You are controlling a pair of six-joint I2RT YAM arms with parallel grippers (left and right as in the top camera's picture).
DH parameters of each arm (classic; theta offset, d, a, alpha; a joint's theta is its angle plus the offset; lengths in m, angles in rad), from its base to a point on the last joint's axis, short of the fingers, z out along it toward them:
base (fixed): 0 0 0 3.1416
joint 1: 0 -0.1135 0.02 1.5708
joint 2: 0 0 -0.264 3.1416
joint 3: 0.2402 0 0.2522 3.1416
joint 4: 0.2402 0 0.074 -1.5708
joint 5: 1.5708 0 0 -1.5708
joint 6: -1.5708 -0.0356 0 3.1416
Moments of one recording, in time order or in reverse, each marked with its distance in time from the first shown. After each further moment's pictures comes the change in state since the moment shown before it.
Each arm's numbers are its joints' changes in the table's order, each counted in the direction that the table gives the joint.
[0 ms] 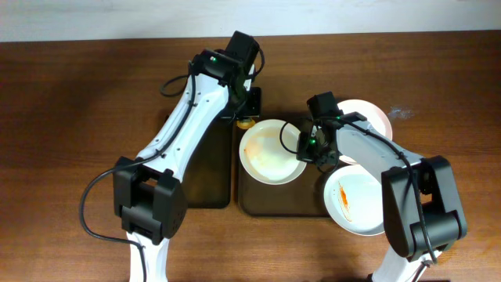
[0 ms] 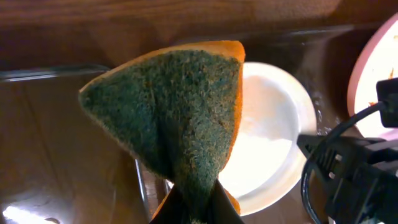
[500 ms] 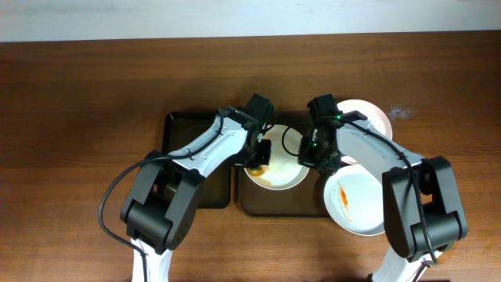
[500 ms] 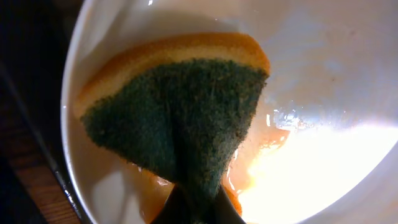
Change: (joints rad) left arm 0.105 -0.032 -0.552 -0.389 0.033 0.059; right arm 0.004 -0.003 0.007 0.092 0.000 -0.047
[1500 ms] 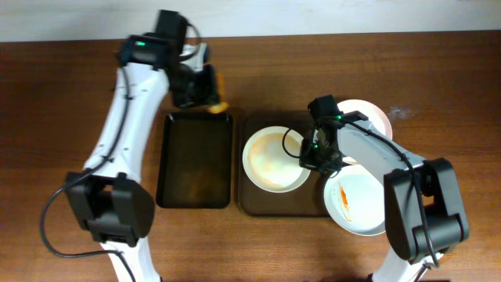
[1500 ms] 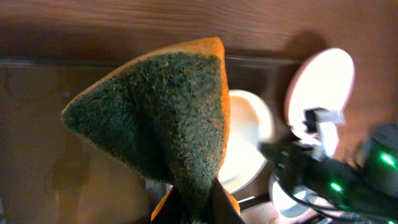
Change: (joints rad) left arm -0.360 -0.059 0.577 0.449 0.272 -0.112; right arm 0.000 -0.022 -0.005 0.043 0.001 0.032
